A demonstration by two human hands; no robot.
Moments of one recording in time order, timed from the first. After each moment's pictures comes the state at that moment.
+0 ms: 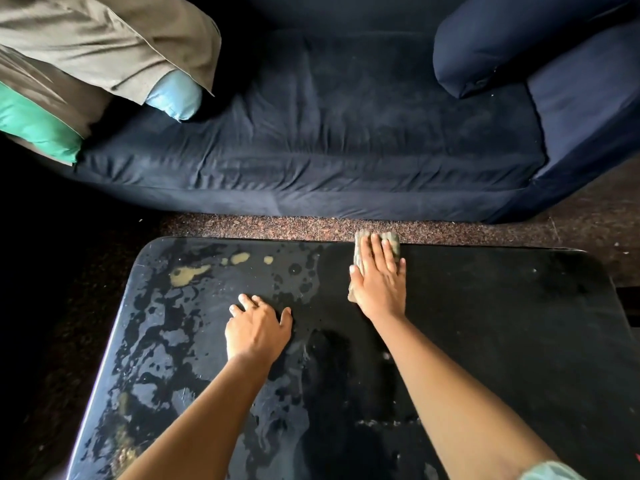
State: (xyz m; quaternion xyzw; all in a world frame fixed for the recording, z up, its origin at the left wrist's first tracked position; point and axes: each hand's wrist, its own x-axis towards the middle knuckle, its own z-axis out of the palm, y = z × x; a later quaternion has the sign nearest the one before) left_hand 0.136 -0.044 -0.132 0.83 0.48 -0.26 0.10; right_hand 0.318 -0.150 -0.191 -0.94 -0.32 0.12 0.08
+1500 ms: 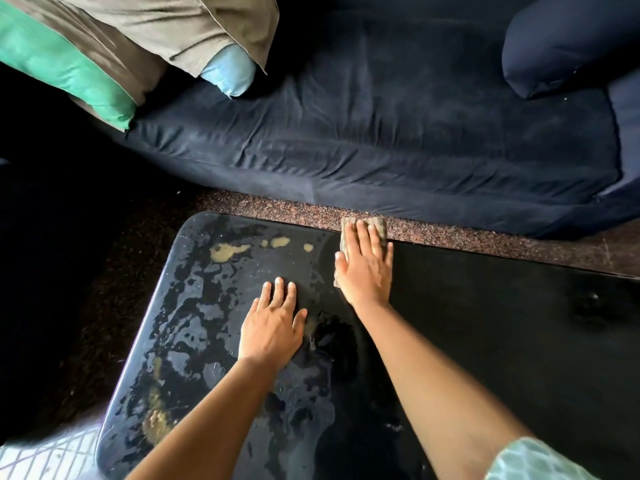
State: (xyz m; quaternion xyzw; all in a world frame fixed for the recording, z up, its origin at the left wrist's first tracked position) left_hand 0.090 -0.034 -0.144 0.88 0.40 -0.17 0.16; right_hand 0.269 -0.072 -0.191 -0.90 -0.41 0.11 0.10
